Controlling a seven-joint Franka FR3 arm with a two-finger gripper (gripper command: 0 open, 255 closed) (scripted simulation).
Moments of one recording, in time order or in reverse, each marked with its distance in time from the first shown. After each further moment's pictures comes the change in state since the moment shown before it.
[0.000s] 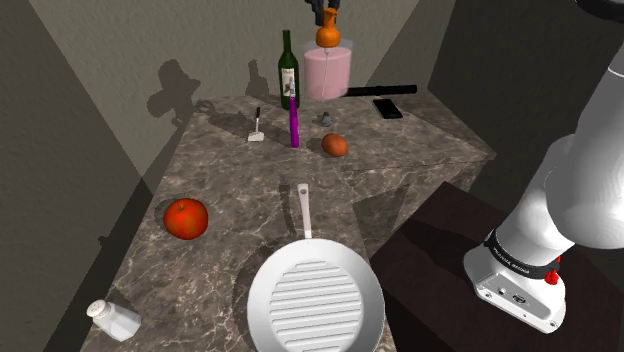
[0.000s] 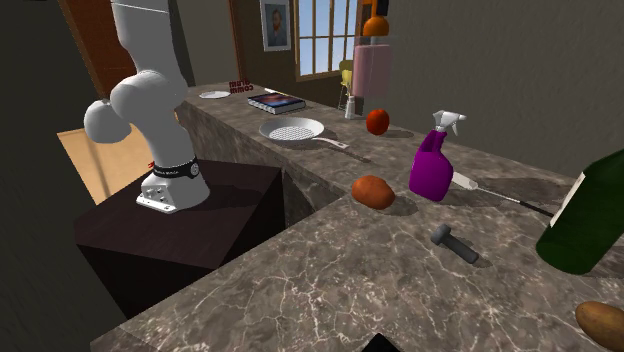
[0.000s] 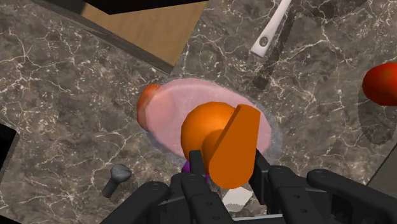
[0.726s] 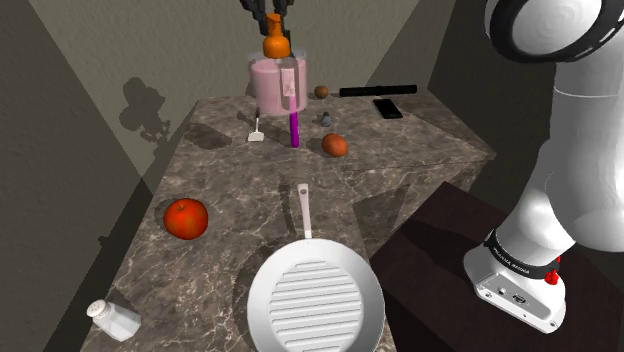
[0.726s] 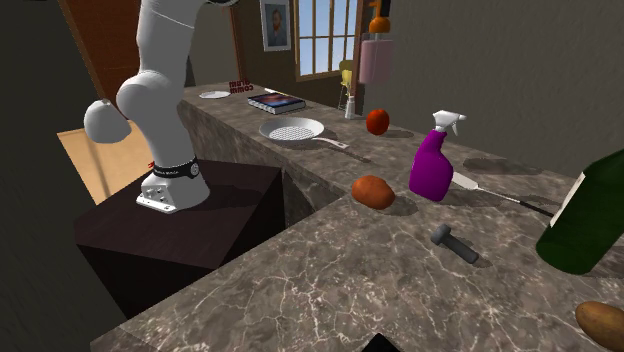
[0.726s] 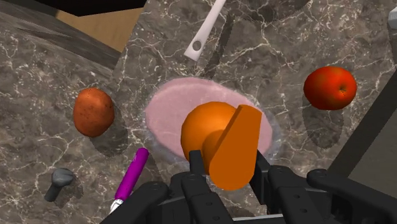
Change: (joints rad) arm 0.147 0.285 0.082 0.432 -0.004 -0.151 0.227
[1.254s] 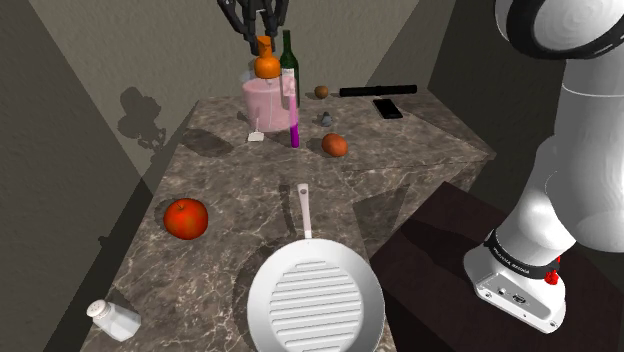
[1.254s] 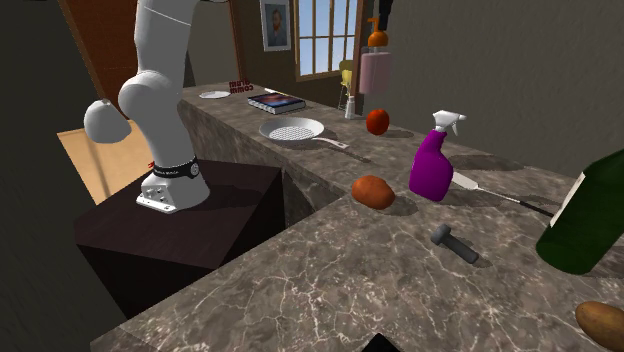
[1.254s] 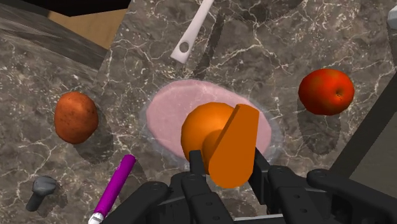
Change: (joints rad) arm 0.041 -0.043 -0.003 -0.162 0.002 0.116 0.042
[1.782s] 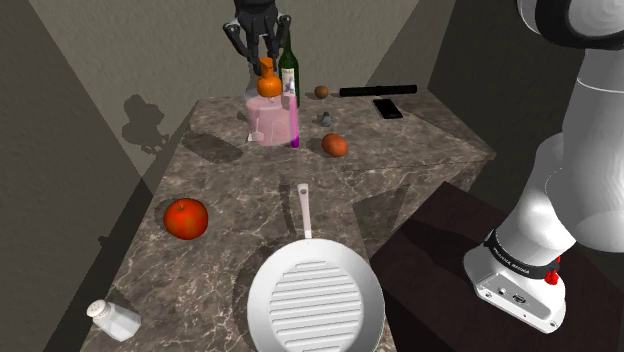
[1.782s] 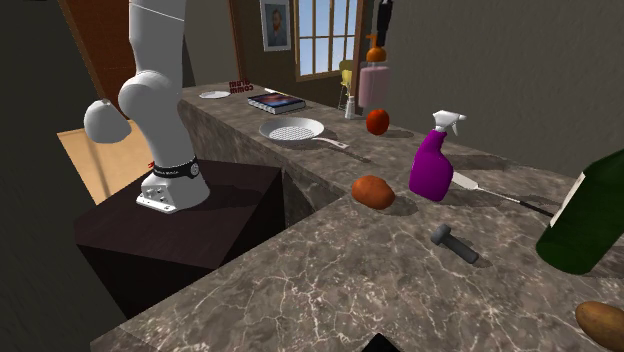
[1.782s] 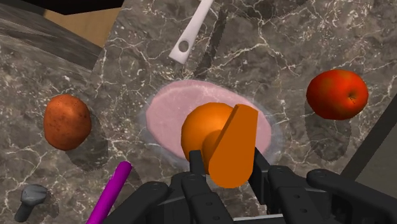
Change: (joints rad) arm 0.002 -0.080 0.000 -0.231 -0.001 0.152 0.003
